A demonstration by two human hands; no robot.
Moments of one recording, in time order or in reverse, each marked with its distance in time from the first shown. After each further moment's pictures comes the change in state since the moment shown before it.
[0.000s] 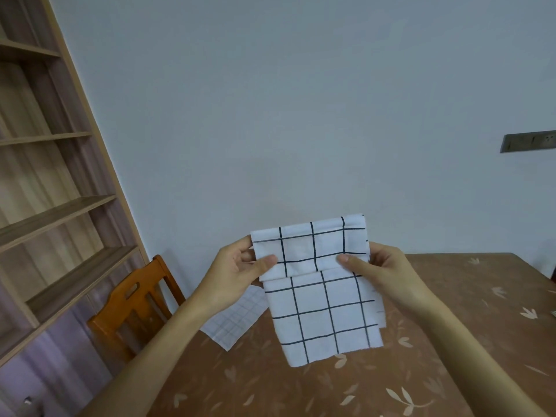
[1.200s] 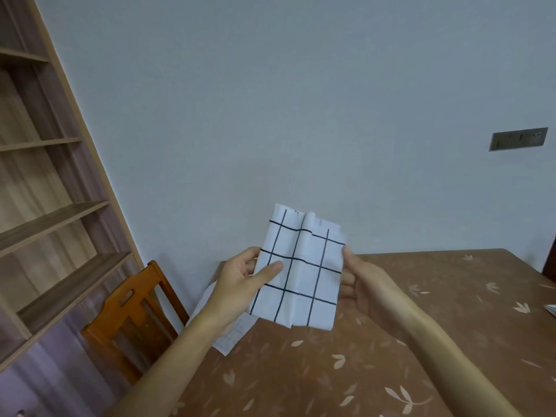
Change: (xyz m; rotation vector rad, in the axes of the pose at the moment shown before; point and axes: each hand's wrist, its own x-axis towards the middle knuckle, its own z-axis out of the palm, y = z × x) left_hand -0.005 -0.006 0.021 -0.053 0.094 -0.126; right_hand -0.006 0.014 0.018 0.230 -0.159 0.165
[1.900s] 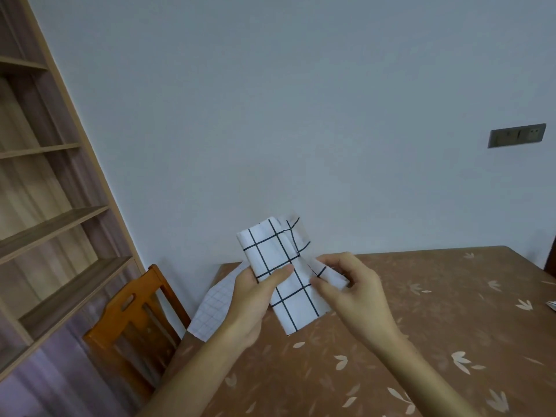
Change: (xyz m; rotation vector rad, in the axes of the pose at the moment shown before) left_hand -0.002 -0.009 0.033 -0.187 0.148 -0.159; right_hand -0.003 0.015 0.033 -0.515 0.434 -0.453
